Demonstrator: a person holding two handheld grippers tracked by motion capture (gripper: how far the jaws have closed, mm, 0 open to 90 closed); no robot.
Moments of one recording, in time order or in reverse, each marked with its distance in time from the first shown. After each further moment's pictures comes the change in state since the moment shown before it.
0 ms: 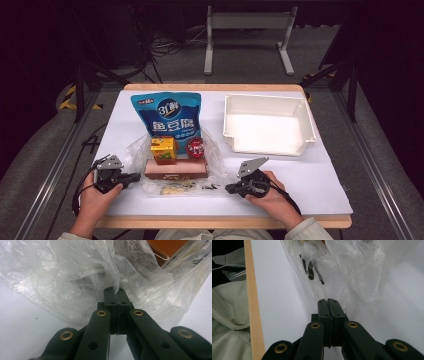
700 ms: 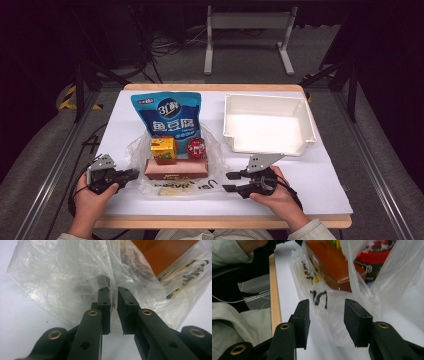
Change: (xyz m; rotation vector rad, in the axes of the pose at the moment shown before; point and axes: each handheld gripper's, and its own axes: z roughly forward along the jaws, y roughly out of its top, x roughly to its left) left arm -0.001 -0.001 -0.016 -0.116 0.000 -0.032; right arm 0.010 0.018 -0.036 -0.242 0.041 -0.034
